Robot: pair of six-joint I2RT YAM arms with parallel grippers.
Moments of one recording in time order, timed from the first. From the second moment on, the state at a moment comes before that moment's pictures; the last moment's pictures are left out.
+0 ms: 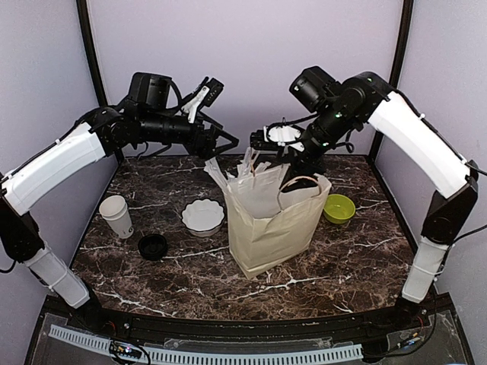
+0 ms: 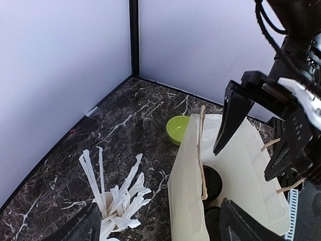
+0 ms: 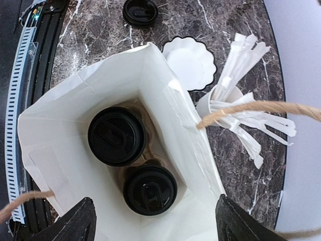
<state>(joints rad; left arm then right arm) -0.71 1.53 1.65 -0.51 0.35 0.10 0.84 1.81 2.19 -1.45 -0.24 -0.77</state>
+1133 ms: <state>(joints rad) -0.51 1.86 1.85 -0.77 0.22 -0.07 0.22 1.44 1.71 -1.08 -0.47 -0.63</state>
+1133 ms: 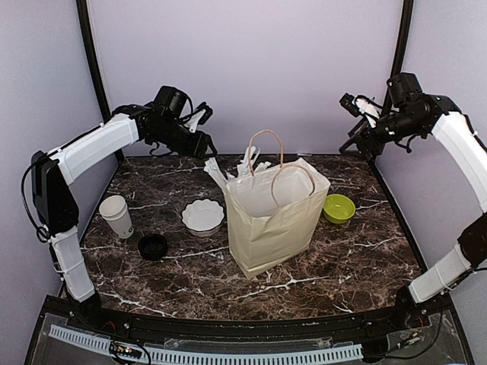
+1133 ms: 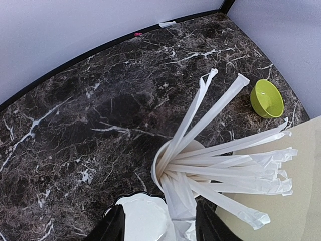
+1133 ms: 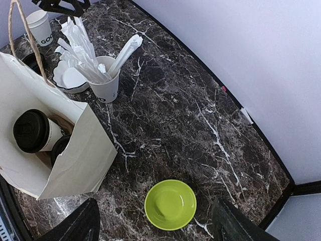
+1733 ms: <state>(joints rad) -0.51 1.93 1.95 -0.83 0.33 -0.06 0.22 1.44 1.68 -1.04 -0.48 -0.62</state>
